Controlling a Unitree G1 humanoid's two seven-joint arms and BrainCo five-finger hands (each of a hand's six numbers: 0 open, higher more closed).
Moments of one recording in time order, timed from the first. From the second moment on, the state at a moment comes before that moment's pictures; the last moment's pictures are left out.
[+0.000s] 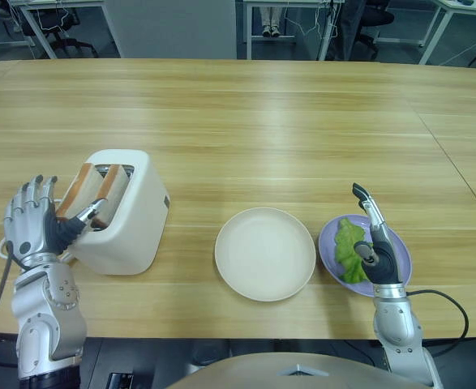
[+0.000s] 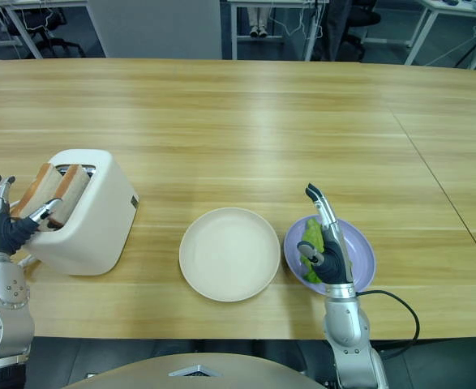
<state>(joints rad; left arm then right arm) 0.26 0.46 0.38 -0.26 0.87 0.23 0.07 0.40 -0.16 0.02 -0.26 -0.41 -0.51 -0.15</state>
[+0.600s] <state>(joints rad) 0.25 0.41 0.40 -0.26 0.56 0.19 0.05 0.40 -0.16 0.01 -0.27 -0.40 -0.51 -0.14</state>
